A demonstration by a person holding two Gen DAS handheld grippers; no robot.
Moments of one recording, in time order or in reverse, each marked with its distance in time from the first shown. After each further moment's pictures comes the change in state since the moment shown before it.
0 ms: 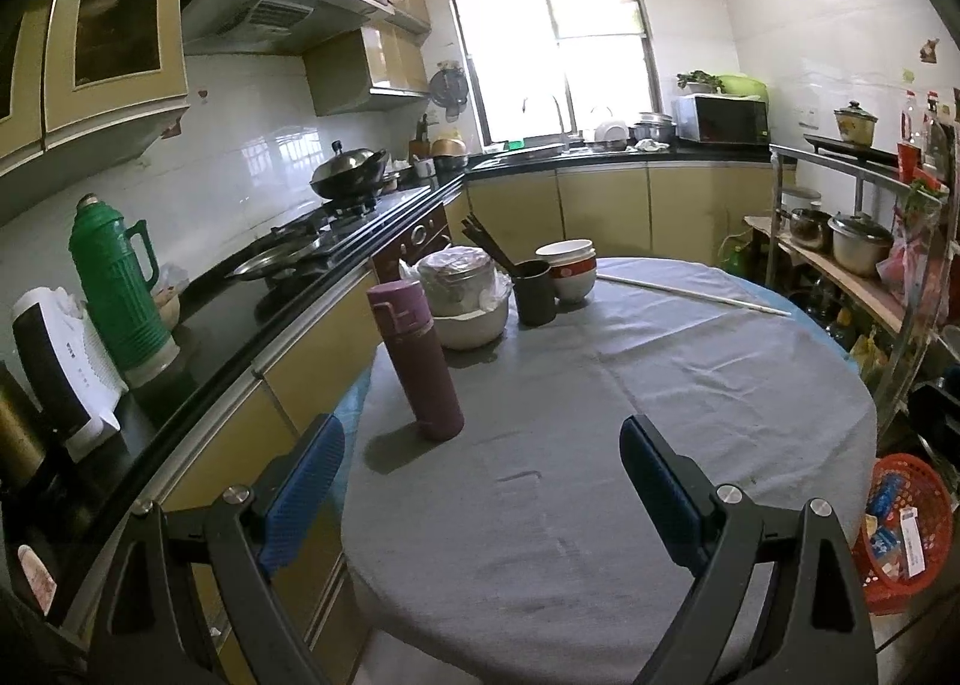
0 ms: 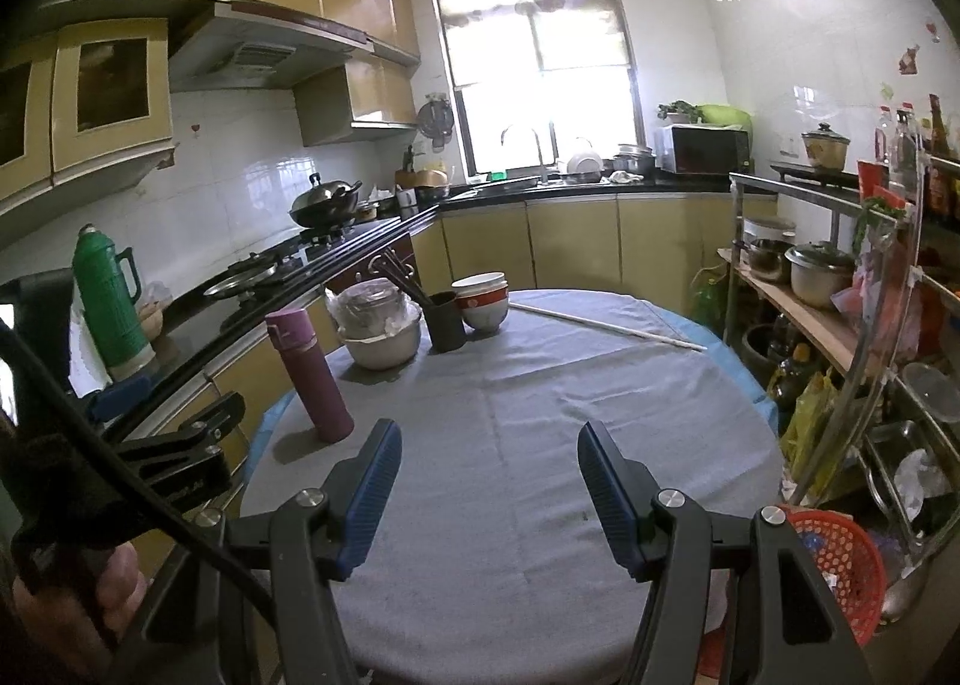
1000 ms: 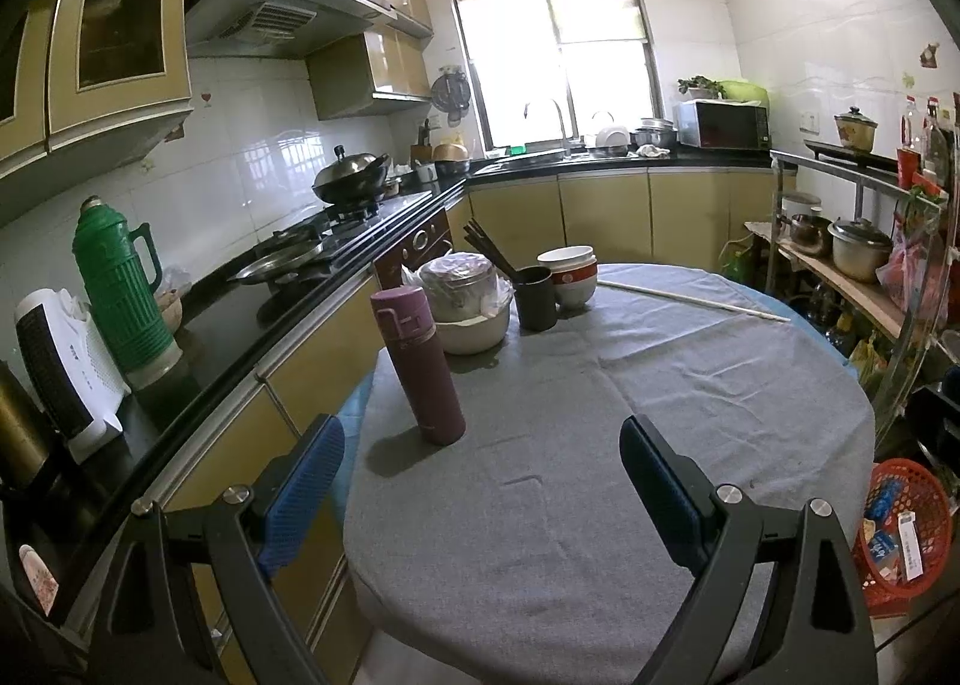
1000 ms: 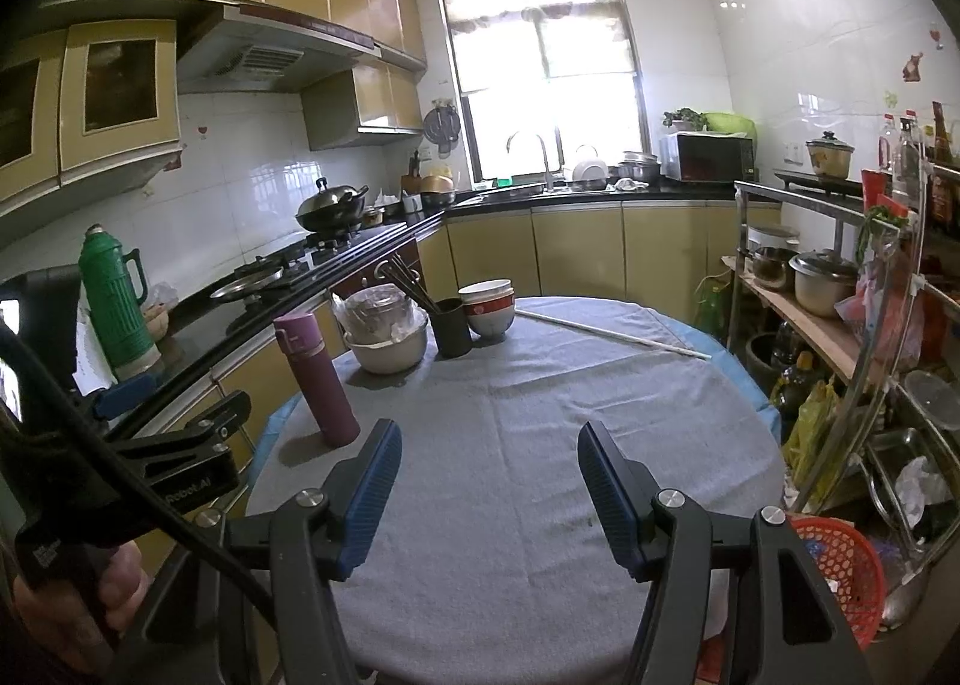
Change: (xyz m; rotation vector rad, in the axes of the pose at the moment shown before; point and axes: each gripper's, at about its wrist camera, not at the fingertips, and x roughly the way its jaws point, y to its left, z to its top) left arm -0.004 -0.002 0.000 0.004 -0.015 0.006; right arm -0.001 0.006 0.000 -0.009 -0.009 0.002
